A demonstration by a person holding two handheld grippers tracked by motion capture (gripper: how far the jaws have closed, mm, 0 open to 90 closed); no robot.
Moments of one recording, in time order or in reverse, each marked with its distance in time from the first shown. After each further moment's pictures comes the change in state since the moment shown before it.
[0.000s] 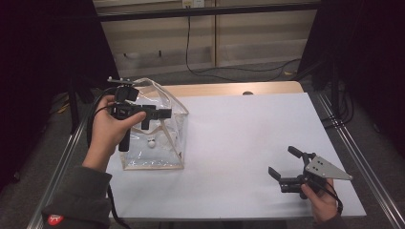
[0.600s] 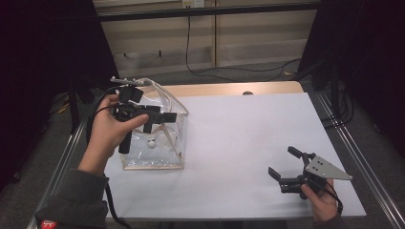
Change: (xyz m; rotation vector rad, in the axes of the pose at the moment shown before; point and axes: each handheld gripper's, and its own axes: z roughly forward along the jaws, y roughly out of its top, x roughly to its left) left arm -0.019 0.001 -0.004 0.034 -0.061 0.066; right arm 0.001 0.000 0.000 0.003 0.003 0.004
